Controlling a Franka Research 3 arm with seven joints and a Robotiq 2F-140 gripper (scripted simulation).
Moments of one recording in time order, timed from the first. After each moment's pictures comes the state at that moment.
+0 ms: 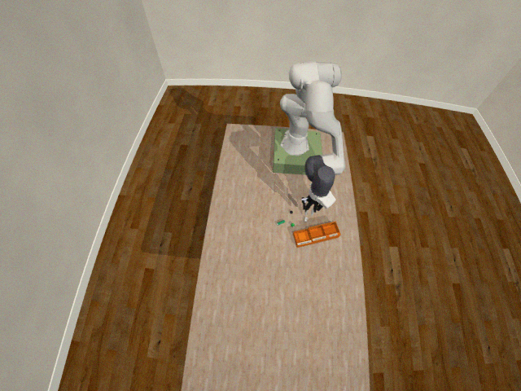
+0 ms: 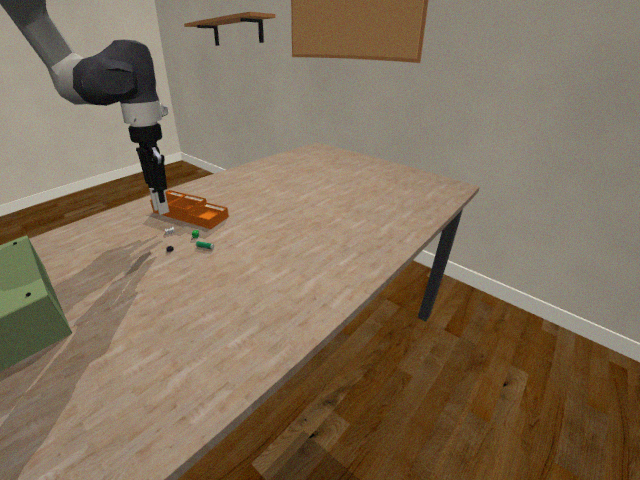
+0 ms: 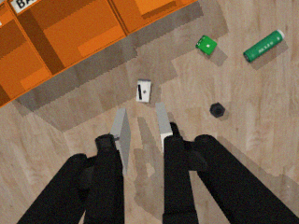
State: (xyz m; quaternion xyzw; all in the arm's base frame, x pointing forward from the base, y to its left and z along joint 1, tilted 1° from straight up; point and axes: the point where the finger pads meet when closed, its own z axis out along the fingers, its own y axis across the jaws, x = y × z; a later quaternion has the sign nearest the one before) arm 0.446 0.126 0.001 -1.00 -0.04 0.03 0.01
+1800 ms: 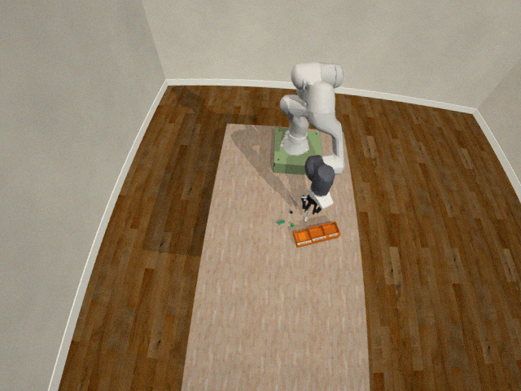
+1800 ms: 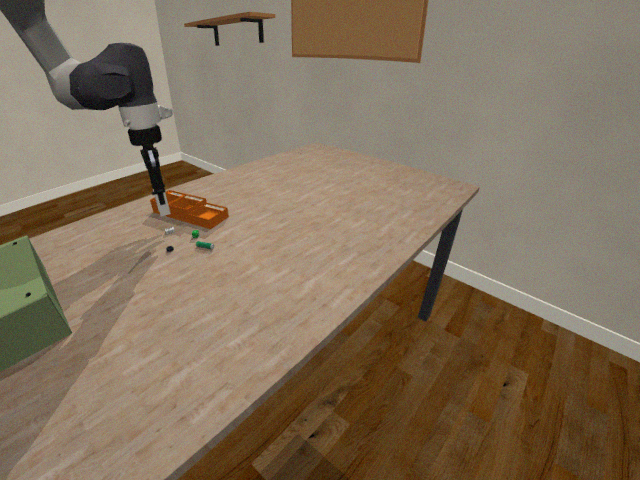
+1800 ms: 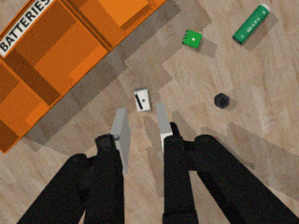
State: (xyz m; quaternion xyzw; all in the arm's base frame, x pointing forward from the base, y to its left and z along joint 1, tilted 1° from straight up) arm 0.451 0.125 -0.005 -1.00 0.09 0.01 0.01
